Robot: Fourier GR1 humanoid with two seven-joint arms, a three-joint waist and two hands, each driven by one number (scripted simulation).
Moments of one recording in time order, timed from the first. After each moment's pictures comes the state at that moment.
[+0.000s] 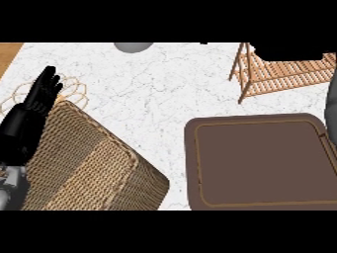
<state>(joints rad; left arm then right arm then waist) -0.17 0.39 -0.08 -1.71 0.13 0.13 0.16 -0.81 -0.36 0.03 -1.63 0.57 -0.13 0.63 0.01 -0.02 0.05</state>
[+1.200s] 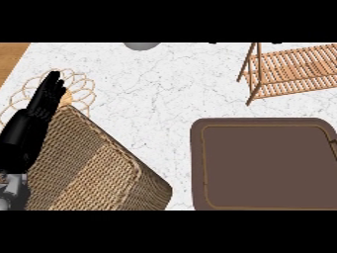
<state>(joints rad) -0.14 0.39 -0.11 -1.75 0.14 0.12 0.16 -1.01 -0.60 0.13 -1.24 0.73 0.03 0.25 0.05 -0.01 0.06</state>
